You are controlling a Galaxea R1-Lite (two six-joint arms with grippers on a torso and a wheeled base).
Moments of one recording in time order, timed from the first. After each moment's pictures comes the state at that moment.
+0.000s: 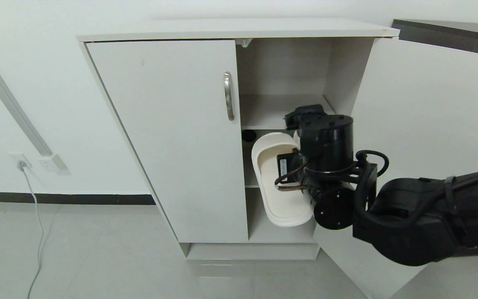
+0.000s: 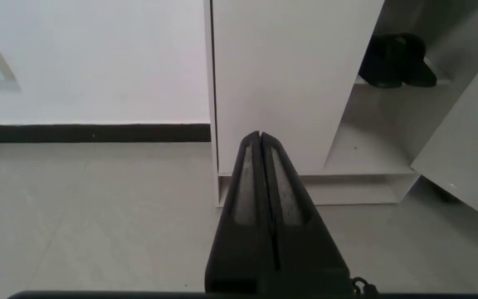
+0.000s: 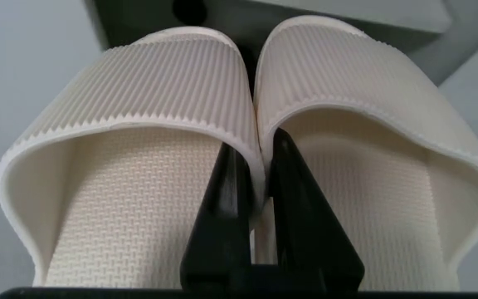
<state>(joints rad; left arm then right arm) 0.00 0.00 0.00 0.00 0.00 -0.02 0.88 1.90 -1.23 -0.52 -0.83 0.06</state>
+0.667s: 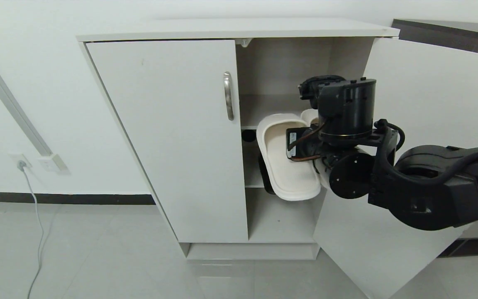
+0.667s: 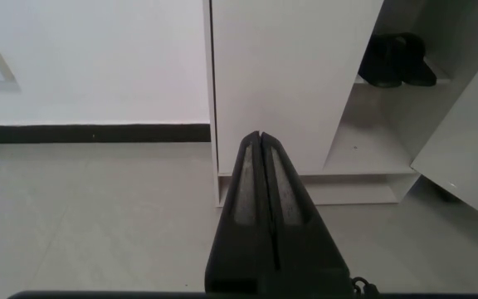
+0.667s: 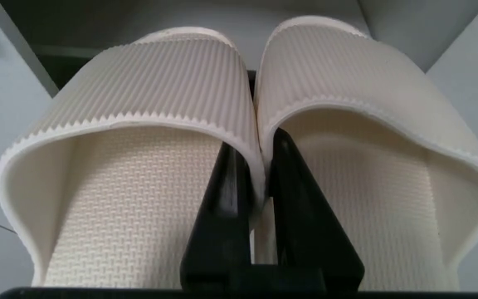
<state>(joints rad) 0.00 0.00 0.00 0.00 0.00 -0.01 0.84 1.87 -1.35 -0.39 -0.77 0.09</state>
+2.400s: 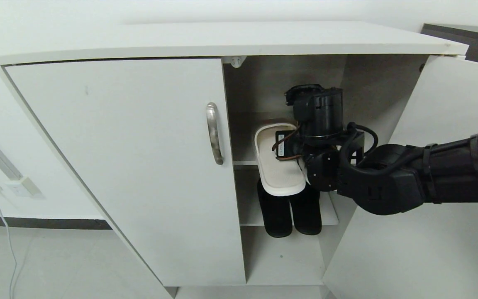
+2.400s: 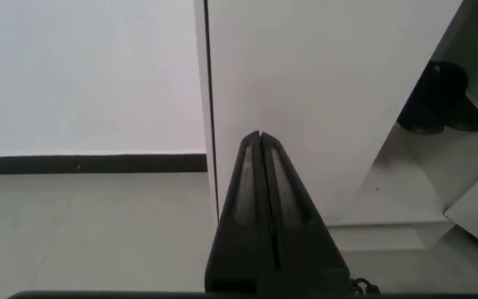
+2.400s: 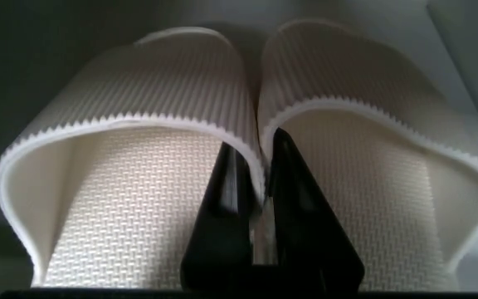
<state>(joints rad) 0.00 0.00 0.00 0.00 0.00 -0.01 0.80 1.99 -1.49 -0.35 -0.74 0.12</state>
